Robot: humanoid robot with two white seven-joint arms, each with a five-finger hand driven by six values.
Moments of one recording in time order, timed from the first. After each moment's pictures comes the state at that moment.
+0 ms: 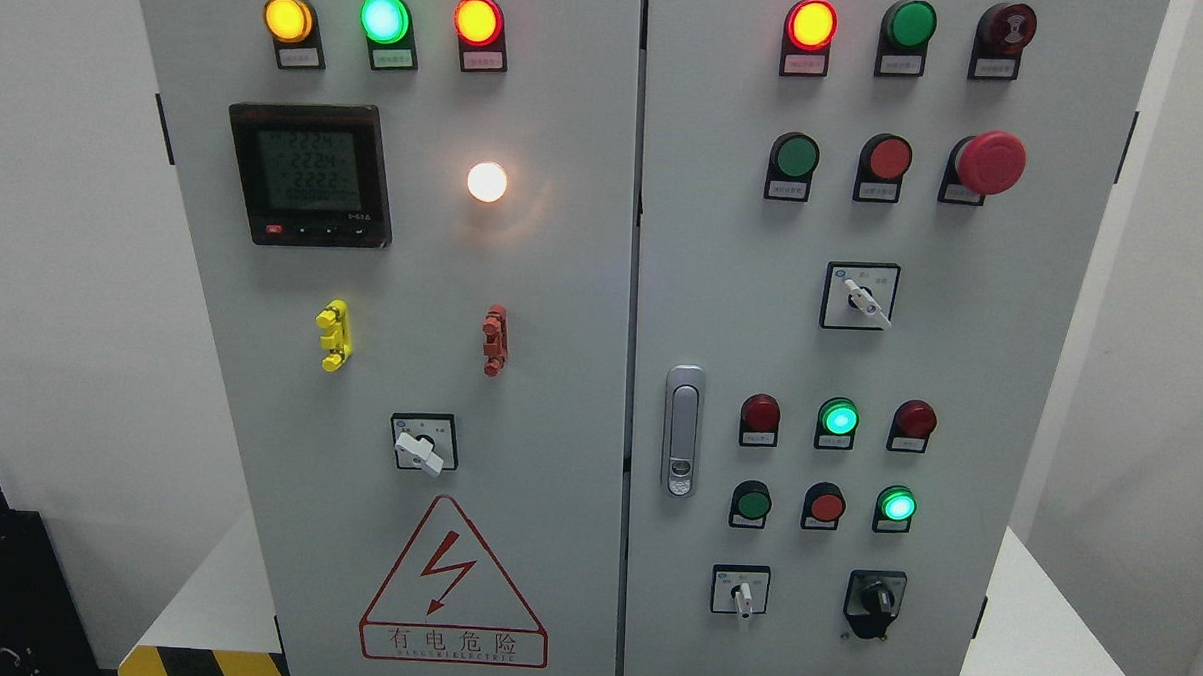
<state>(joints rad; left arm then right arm) 0.04 -0.10 0.00 -0.04 0.00 -0.06 -0.01 0.26 0.00 -0.22 -0.15 0.23 -0.12 0.29</state>
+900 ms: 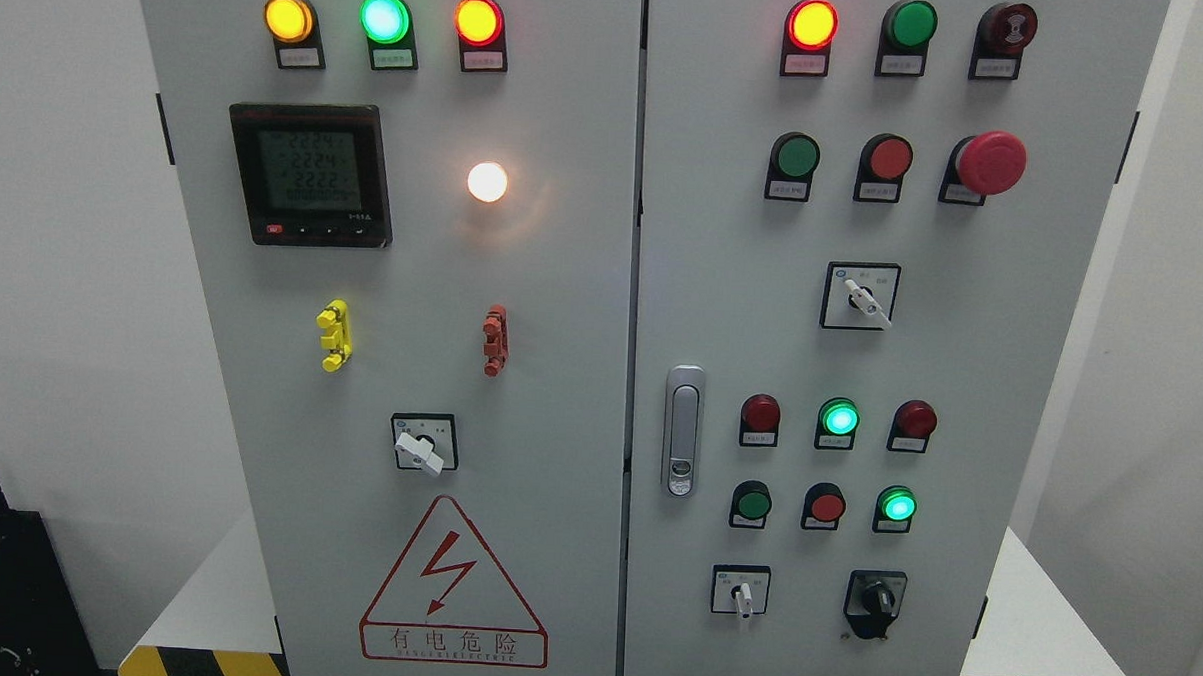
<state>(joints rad) 0.04 -0.10 0.00 -0.04 0.00 -0.06 -0.01 0.34 0.08 -0.09 -1.15 0.00 -0.19 0.35</state>
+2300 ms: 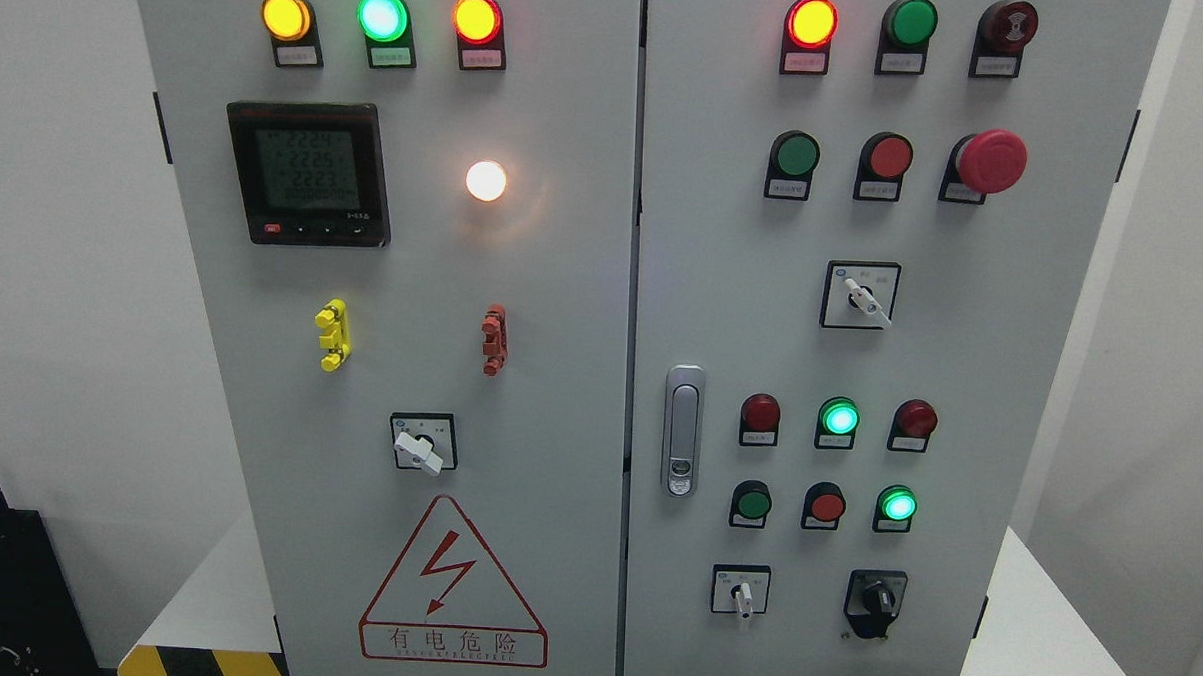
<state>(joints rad) 0.04 -0.10 0.00 -0.04 0.00 -0.06 -0.01 0.04 0.03 -0.21 -1.97 1.17 -0.07 0.39</state>
